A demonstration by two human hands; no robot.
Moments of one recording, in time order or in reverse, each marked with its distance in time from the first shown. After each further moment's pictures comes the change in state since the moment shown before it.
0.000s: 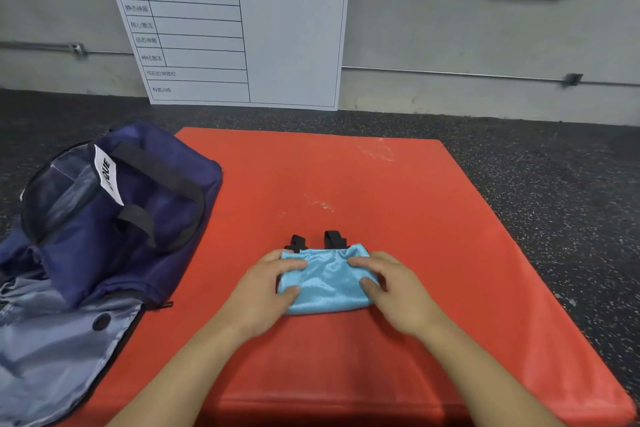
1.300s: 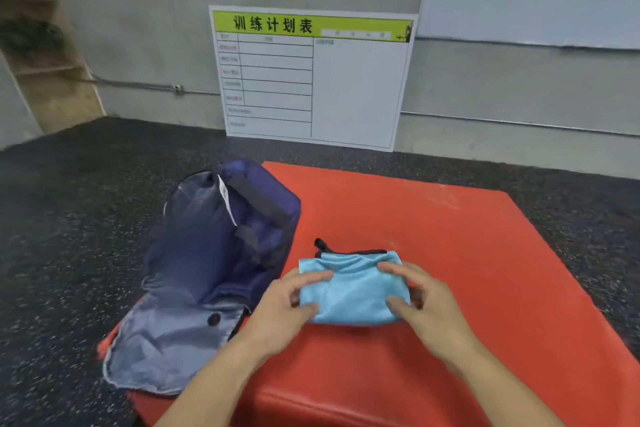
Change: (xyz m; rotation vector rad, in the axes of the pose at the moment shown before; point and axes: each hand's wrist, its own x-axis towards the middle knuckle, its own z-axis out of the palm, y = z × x) left_hand -0.064 0.001 -0.084 -0.475 0.180 -0.040; right_hand 0.007 -0.123 0.007 0.417 0.074 -0.091
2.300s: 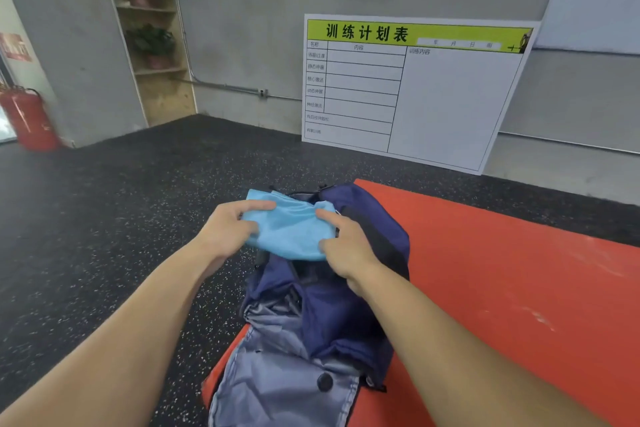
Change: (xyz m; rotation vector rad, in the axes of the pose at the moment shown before) left_hand 0.073 -0.022 -0.321 0.144 0.490 -0.233; right_hand 0.221 -0.107 0.300 0.078 -0.232 0.175
